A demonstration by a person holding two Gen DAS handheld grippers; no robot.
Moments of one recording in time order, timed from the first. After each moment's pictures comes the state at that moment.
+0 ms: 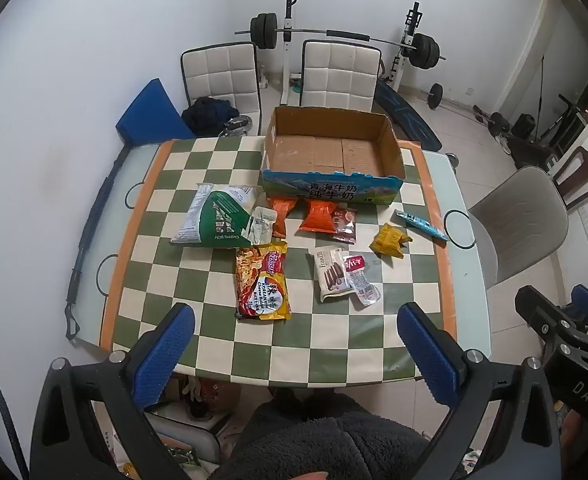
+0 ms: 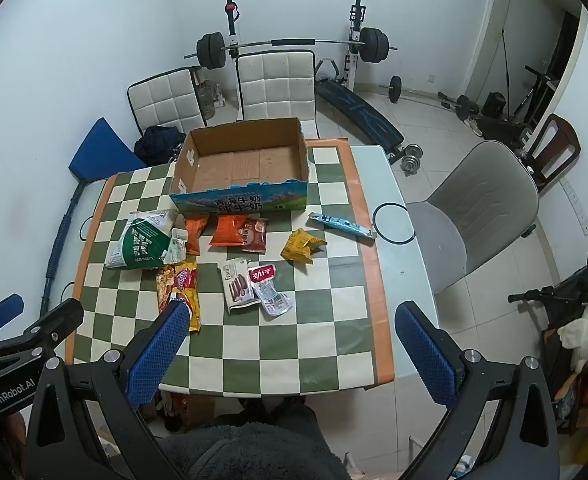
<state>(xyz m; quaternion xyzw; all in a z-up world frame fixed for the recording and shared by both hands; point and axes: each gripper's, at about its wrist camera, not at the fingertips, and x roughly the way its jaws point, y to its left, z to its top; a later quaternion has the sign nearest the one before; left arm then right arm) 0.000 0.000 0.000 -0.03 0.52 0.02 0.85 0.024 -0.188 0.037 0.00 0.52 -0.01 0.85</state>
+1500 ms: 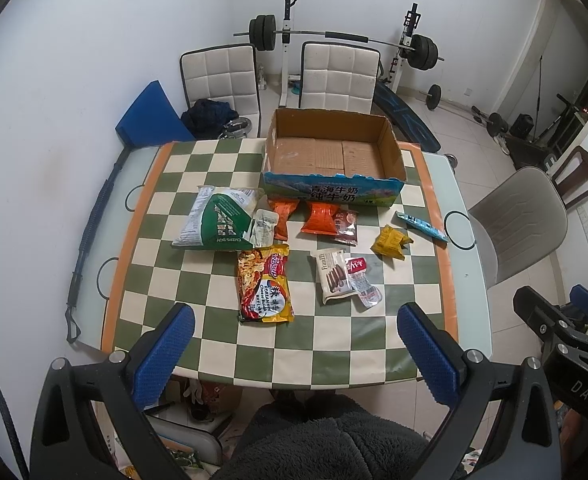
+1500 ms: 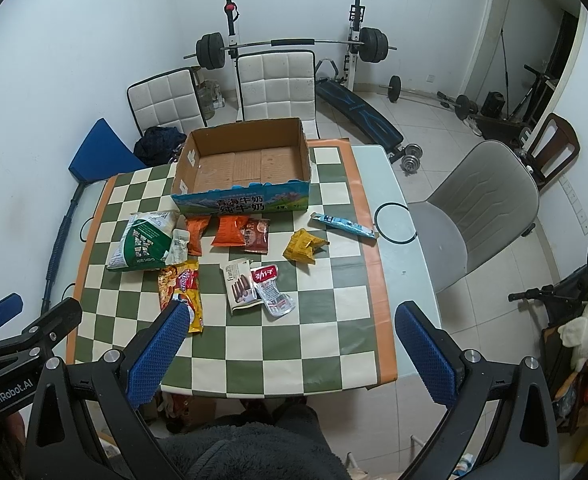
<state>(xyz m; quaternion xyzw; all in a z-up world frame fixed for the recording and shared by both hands) 0.000 0.000 0.000 -0.03 0.52 0.02 0.85 0.024 -0.183 0.036 0.00 0.52 -0.01 0.85</state>
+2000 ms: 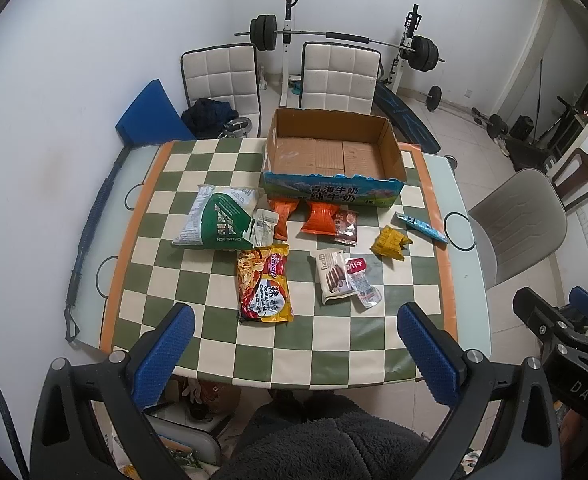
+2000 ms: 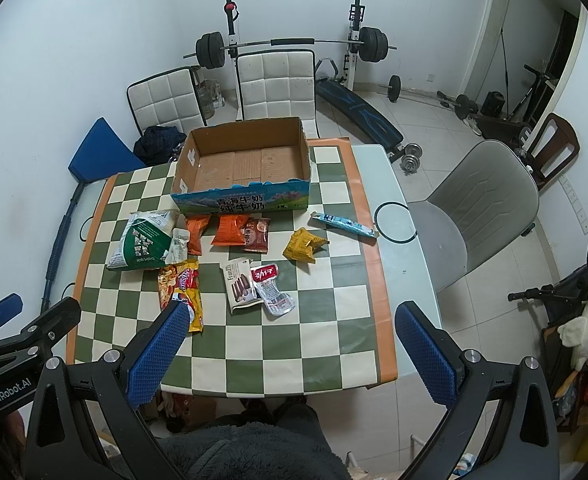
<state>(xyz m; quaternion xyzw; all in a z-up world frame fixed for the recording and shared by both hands) 0.000 0.000 0.000 -0.03 0.52 0.02 0.85 0.024 -0.182 0.035 0.00 0.52 -0.01 0.85</state>
